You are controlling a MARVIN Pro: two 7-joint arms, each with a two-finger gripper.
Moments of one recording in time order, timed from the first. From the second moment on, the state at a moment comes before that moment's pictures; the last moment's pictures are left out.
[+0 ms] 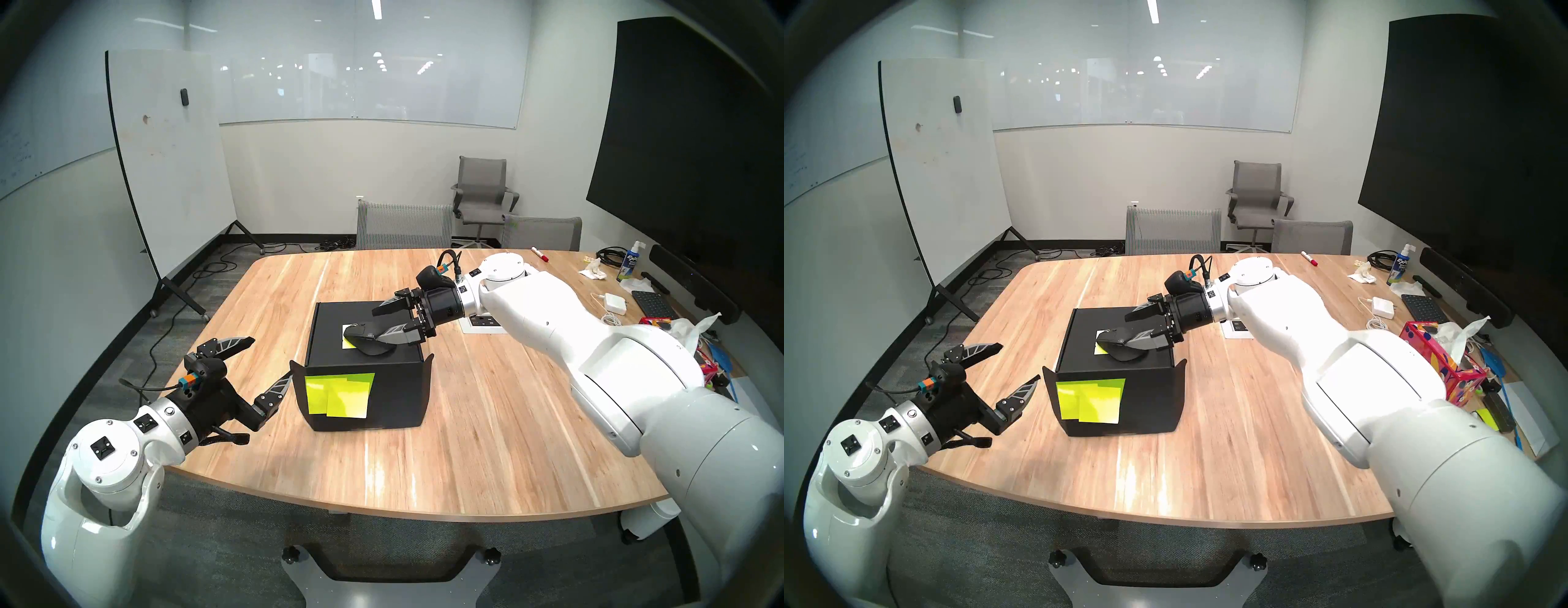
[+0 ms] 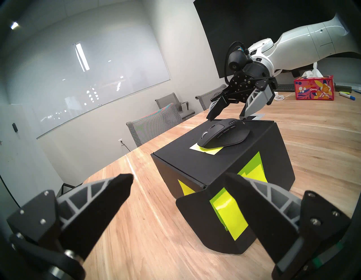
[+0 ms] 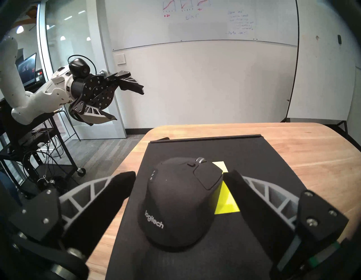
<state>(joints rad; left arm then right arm) 2.10 -1.13 -1.89 -2.24 -0.14 0.17 -0.49 -0.42 -1.39 0.73 -0.47 0.50 -0.06 1.48</state>
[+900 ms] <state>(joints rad) 2.10 -1.13 -1.89 -2.24 -0.14 0.17 -0.49 -0.40 -1.43 0.68 -0.34 0.54 -0.11 1.48</state>
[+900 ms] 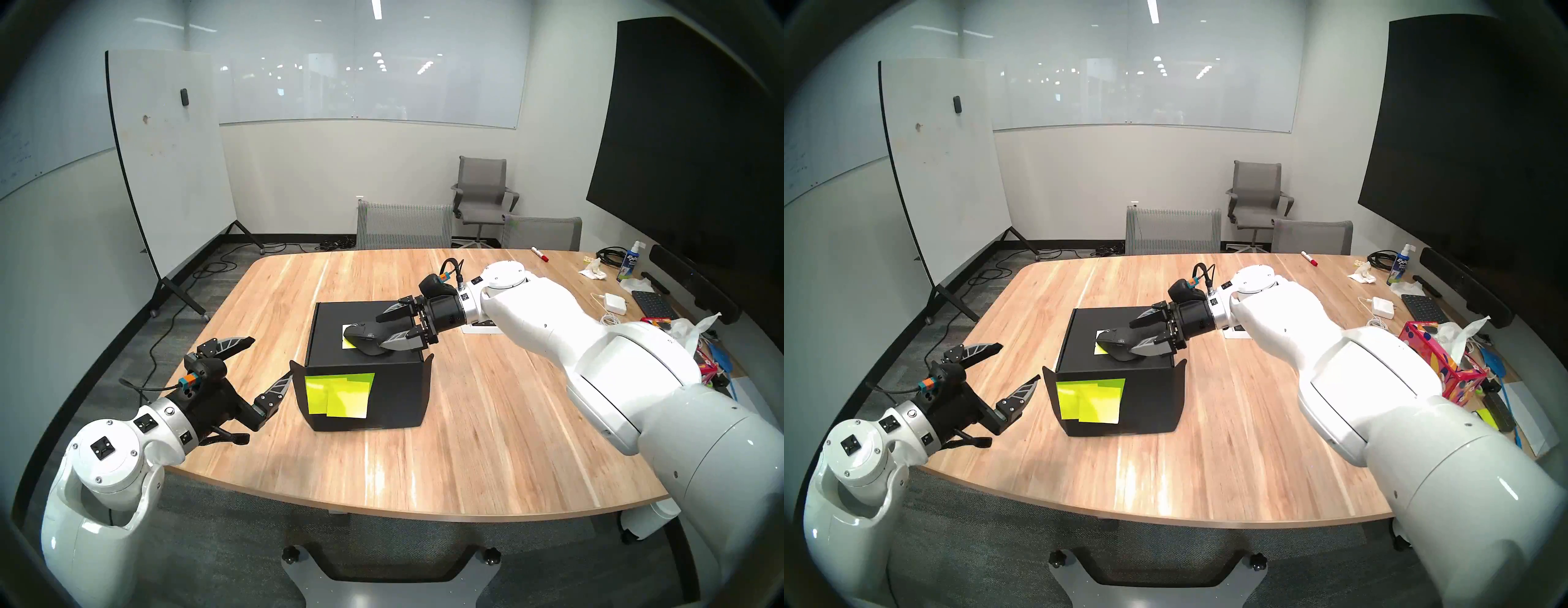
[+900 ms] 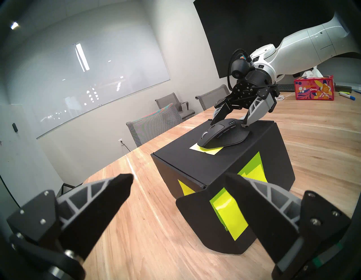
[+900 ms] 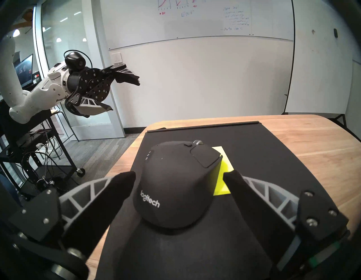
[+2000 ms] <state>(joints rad) 2.10 -1.13 -1.89 -2.24 -0.14 0.17 -0.49 -0.34 -1.51 0.68 -0.20 0.54 -0.15 1.48</state>
